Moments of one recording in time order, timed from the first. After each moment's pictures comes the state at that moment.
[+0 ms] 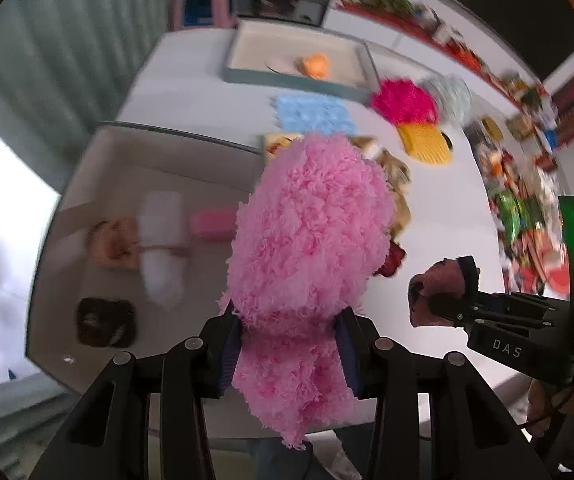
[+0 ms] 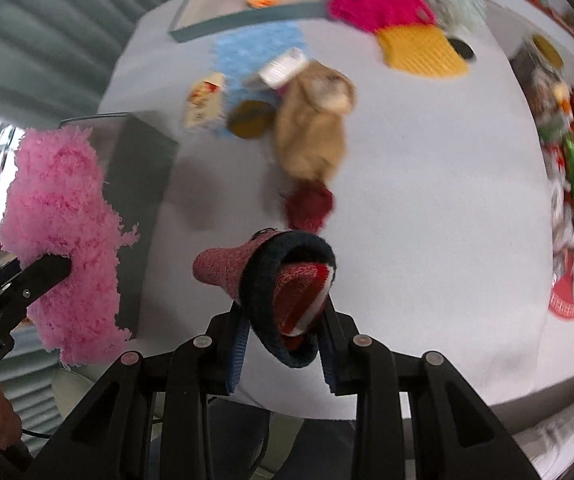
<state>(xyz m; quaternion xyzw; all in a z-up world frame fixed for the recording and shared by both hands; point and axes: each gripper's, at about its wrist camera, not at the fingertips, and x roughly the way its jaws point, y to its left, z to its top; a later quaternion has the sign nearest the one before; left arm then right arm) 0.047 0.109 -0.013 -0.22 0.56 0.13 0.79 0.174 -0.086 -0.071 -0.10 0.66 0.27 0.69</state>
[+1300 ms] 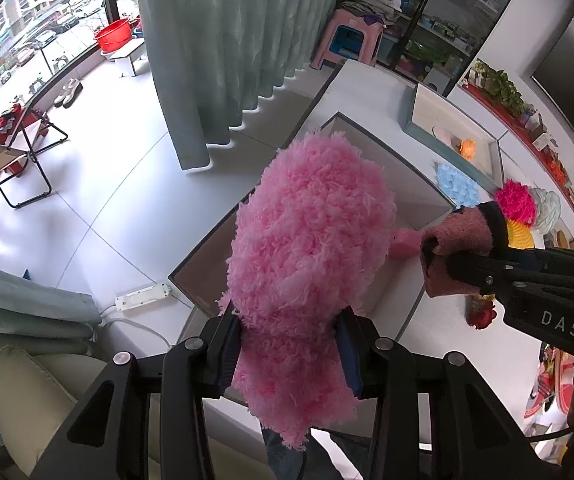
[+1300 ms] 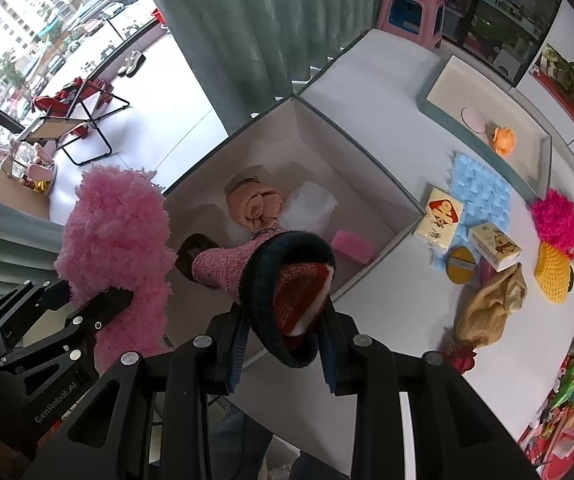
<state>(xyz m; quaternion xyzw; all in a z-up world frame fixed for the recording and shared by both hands) -0.094 0.203 -0.013 -0.30 0.49 0.32 0.76 0.065 0.124 -0.008 -0.28 0.55 0.45 0.64</state>
